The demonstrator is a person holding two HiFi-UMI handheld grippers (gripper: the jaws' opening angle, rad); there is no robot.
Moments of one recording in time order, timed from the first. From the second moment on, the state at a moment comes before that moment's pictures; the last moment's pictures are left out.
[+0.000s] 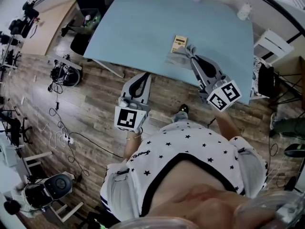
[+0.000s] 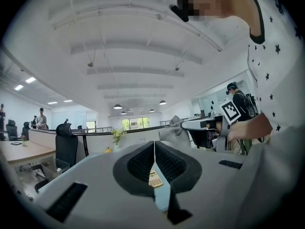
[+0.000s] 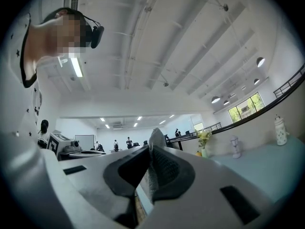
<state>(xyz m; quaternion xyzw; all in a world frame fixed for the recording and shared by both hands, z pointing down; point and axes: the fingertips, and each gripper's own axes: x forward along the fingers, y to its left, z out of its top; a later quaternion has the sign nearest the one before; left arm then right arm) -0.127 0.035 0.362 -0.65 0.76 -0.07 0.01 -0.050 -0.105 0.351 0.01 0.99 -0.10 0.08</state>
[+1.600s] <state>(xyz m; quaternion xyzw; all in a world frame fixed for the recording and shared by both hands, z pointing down) -0.307 -0.157 0.399 -0.77 0.64 -0.06 -0.01 -0.187 -0.279 0.477 -0.23 0.96 -0.13 -0.06</state>
